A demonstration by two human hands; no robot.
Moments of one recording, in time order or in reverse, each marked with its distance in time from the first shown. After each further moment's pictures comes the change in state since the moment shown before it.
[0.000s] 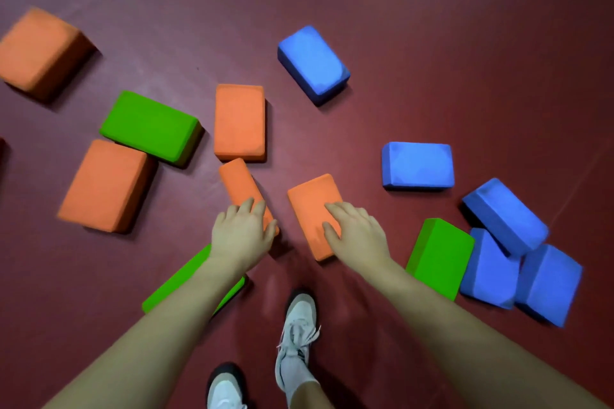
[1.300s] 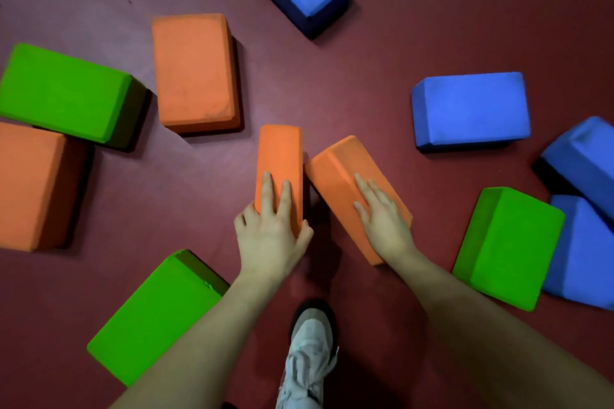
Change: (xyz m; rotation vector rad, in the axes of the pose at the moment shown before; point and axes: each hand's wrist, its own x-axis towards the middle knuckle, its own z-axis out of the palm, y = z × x) left_hand 0.089 0.049 0.187 -0.054 0.074 -0.021; right_hand 0.108 0.140 0.205 0.365 -0.007 0.202
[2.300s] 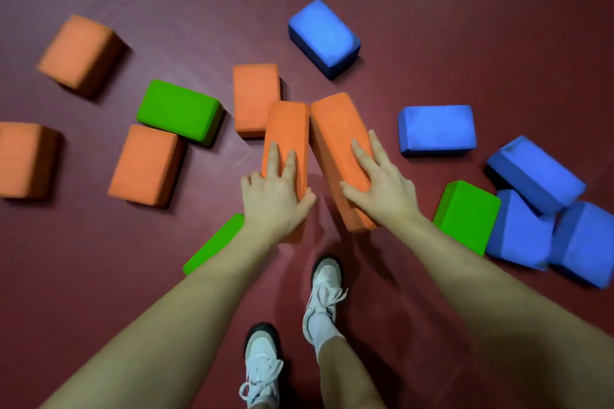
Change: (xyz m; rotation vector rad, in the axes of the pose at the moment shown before) left_hand -0.139 -0.004 -0.221 0.090 0.084 0.007; right_hand -0.191 -0.168 -0.172 -0.141 0.086 -0.175
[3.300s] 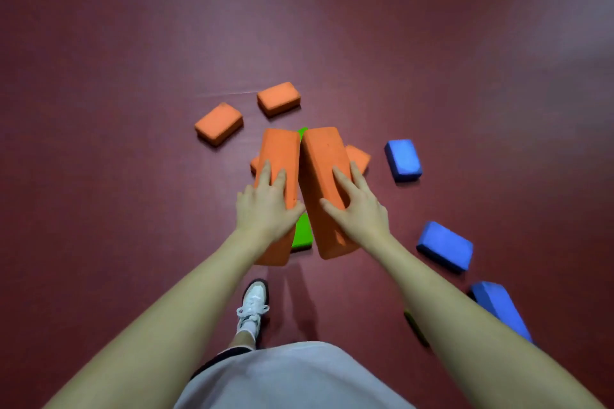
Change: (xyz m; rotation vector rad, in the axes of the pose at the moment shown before) left_hand -0.411 -0.045 -0.265 -0.278 0.205 -0.567; right_hand -0.337 -0.236 -0.157 -0.074 -0.011 -0.549
